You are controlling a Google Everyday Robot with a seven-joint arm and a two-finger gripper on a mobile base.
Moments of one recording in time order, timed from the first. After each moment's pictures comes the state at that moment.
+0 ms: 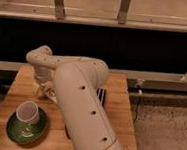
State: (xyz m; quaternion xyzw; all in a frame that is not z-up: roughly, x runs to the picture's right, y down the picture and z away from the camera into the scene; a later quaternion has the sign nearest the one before) arm -0.295 0.095 0.909 -0.37 0.06 0.28 0.88
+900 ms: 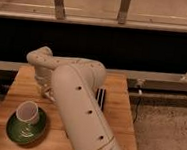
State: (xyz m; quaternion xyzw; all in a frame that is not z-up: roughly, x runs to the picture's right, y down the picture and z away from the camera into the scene) arm -0.290 0.103 0.915 -0.38 0.08 0.28 0.88
